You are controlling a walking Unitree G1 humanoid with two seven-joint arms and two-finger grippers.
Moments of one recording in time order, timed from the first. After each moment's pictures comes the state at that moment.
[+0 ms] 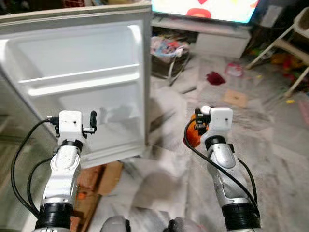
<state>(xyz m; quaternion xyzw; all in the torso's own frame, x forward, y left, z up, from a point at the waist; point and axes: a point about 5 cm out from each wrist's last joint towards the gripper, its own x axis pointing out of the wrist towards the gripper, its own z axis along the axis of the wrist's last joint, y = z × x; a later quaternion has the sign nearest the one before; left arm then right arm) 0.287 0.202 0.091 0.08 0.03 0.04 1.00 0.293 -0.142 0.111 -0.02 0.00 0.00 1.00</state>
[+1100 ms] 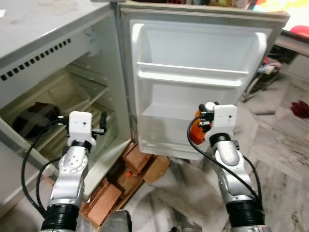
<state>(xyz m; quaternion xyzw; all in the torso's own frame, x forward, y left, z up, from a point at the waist) 0.287 0.189 0.092 0.07 0.03 0.01 1.00 0.295 -0.145 0.113 -0.04 -0.01 0.01 1.00</state>
